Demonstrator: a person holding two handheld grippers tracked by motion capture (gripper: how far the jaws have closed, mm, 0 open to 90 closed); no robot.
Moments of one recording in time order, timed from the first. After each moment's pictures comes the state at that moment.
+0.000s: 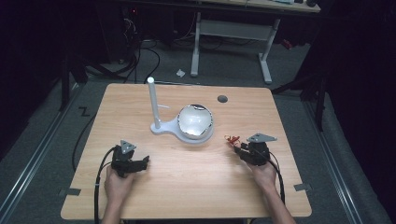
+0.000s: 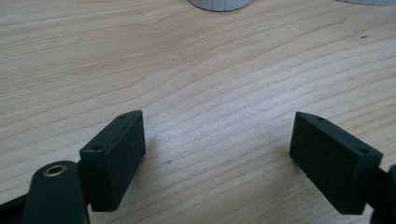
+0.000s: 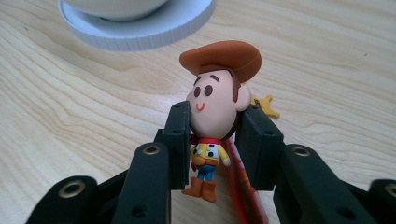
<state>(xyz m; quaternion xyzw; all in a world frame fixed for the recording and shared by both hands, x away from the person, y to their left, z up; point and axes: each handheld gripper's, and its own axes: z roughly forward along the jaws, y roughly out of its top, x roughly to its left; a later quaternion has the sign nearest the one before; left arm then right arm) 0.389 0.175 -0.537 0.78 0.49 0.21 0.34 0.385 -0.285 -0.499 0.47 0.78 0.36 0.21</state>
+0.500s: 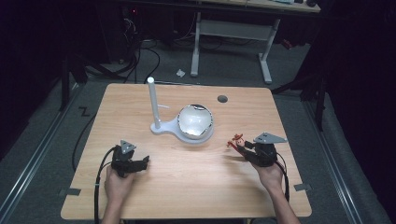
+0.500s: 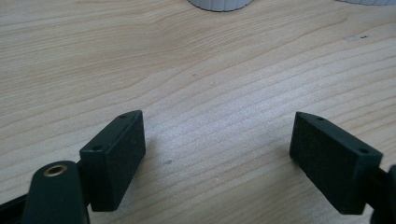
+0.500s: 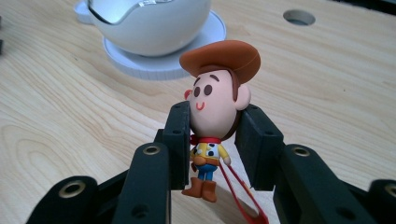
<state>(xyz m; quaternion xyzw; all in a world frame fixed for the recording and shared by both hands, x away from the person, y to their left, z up) 0.389 0.175 -0.537 0.78 0.49 0.21 0.34 0.363 -0.289 -0.465 0.44 0.78 0.39 0.22</state>
